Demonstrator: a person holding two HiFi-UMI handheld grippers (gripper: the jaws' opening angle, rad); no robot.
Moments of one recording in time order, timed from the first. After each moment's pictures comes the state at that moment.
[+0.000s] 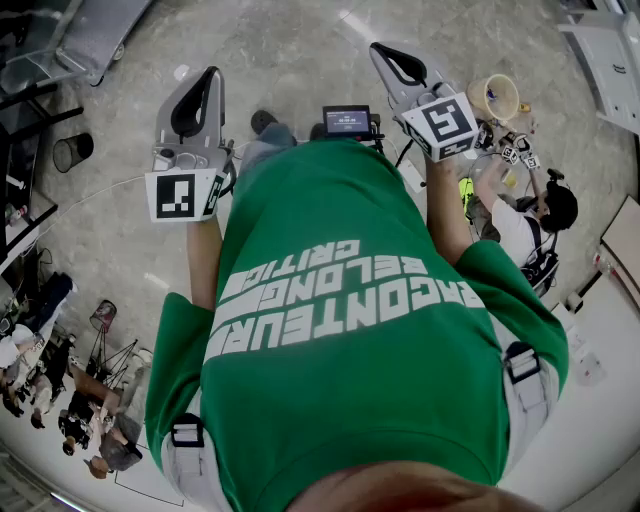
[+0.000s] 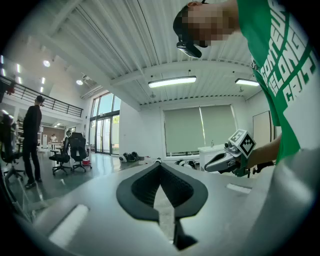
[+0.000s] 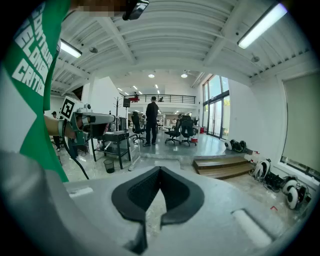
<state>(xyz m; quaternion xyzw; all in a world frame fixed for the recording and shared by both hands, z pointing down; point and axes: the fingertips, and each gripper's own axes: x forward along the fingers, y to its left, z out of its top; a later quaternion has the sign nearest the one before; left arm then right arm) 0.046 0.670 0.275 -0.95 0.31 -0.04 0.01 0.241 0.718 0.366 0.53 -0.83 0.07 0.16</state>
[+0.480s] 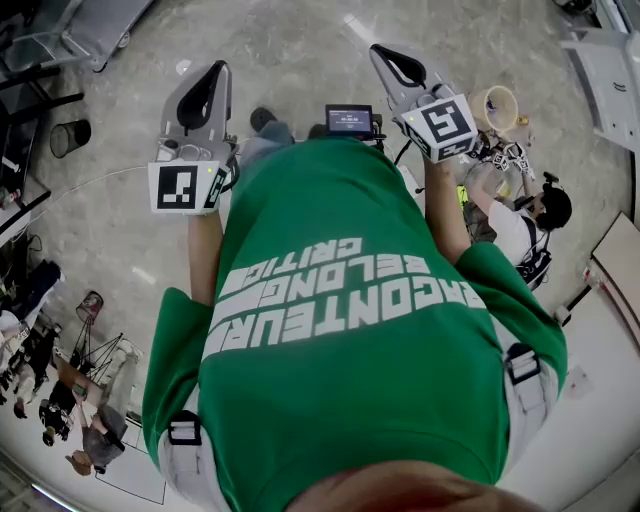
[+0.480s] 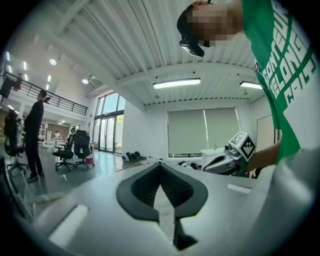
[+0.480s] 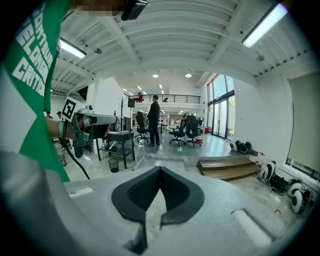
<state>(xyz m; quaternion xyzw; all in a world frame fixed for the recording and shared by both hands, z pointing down) 0.032 0.675 0.276 -0.95 0.32 -0.03 -0.01 0.219 0.717 0.364 0.51 -0.84 0.07 0.16</state>
